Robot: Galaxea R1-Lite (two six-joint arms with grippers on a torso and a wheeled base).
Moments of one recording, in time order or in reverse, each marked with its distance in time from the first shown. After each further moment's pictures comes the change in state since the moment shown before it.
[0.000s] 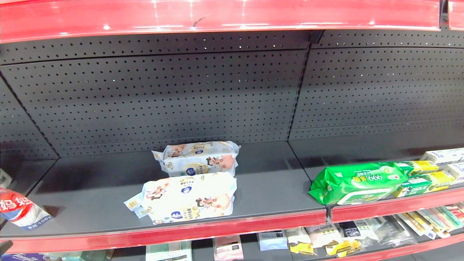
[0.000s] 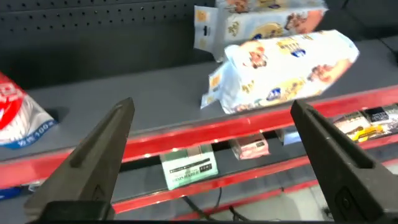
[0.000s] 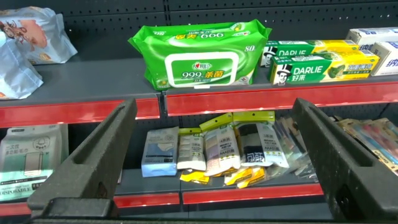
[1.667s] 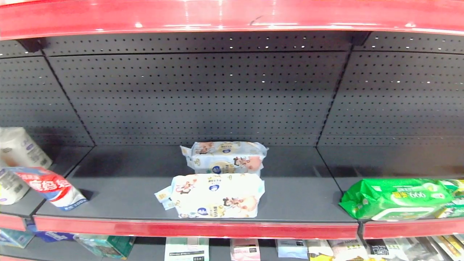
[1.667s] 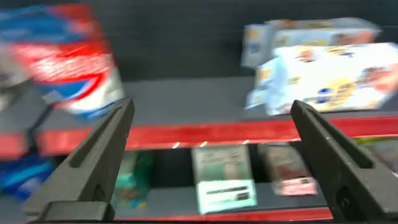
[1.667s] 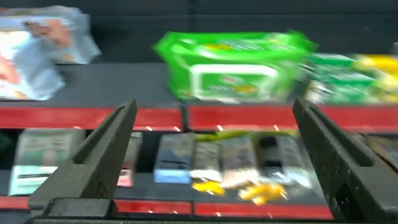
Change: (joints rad) left arm 0.002 -0.394 0.161 0.032 0.165 0.018; right arm 0.000 0.000 0.000 0.000 -0.002 -0.008
